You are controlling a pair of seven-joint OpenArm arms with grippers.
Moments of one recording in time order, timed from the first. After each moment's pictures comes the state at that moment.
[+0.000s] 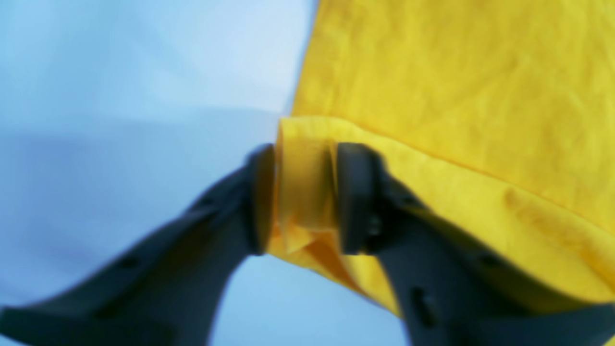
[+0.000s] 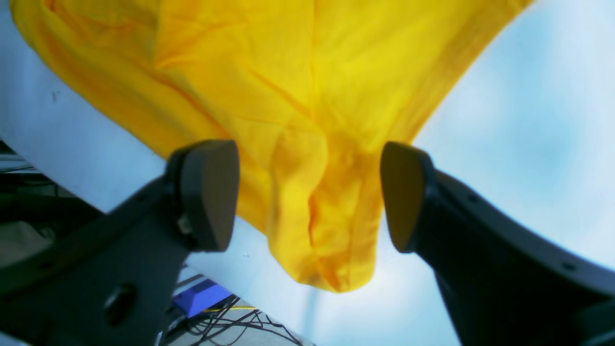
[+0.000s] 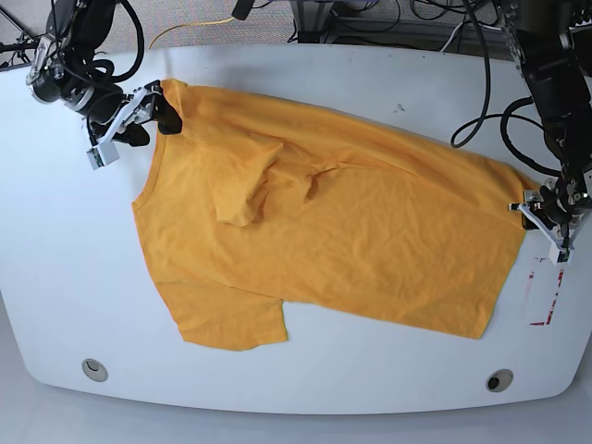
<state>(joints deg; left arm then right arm) -15.1 -26.3 -20.8 66.5 -11.9 -27.1 50.7 -18.7 14.3 33.3 103.0 54.7 40.9 -73.0</state>
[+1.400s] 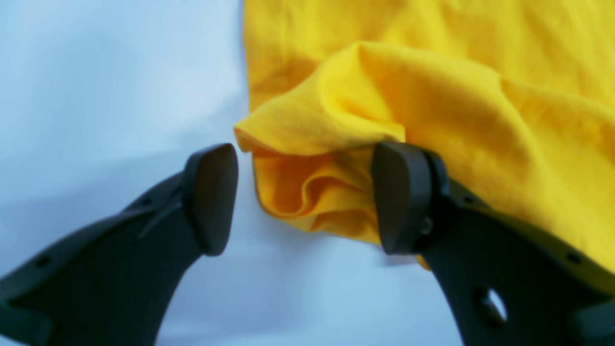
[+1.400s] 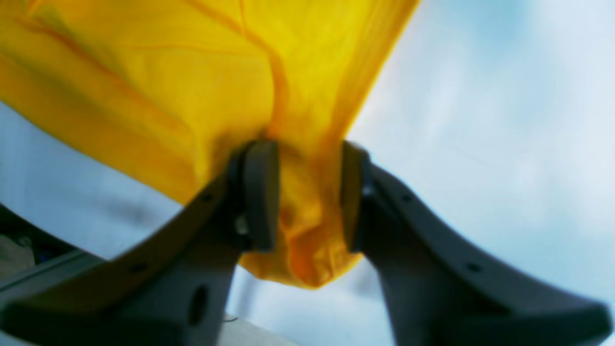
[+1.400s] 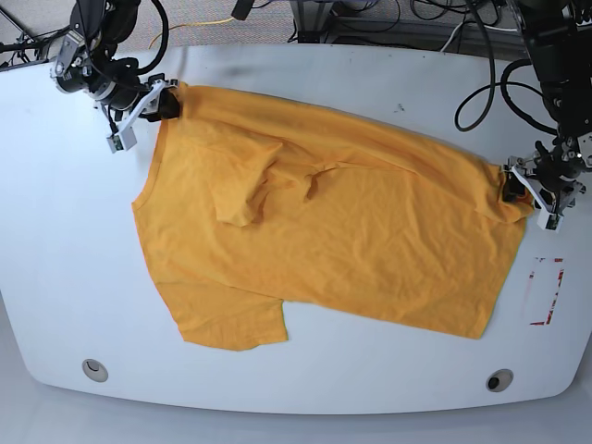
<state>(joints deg) -4.6 -27.6 -20.5 66.8 -12.1 -37.3 34.6 -17.5 7.3 33.6 96.7 36.6 41.1 -70.5</state>
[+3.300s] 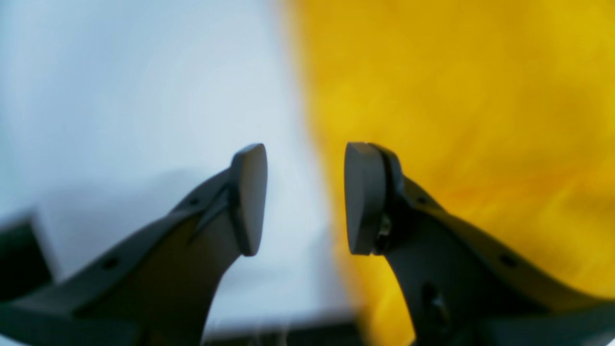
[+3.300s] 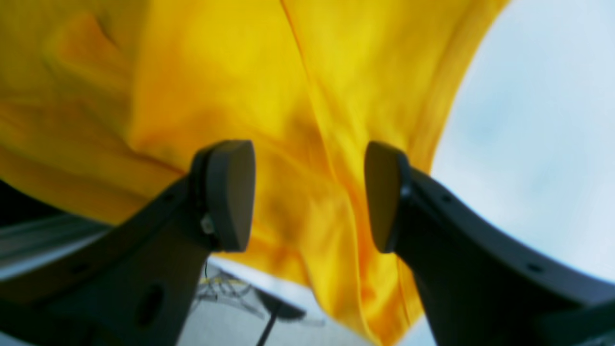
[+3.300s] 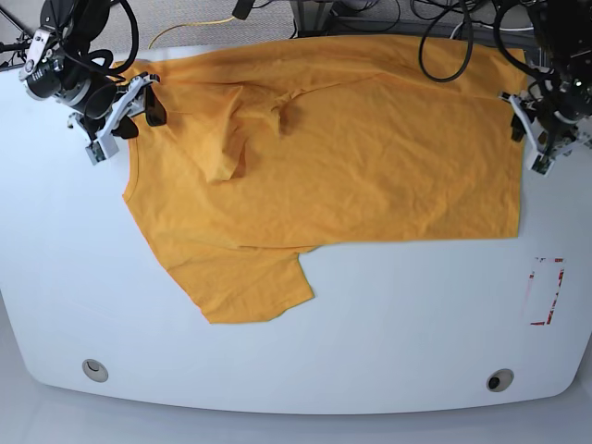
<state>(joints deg) 16.8 -19.6 -31.1 104.8 -12.2 -43.4 57.0 -20.8 15.4 33.5 110.5 47.4 40.9 -74.5</state>
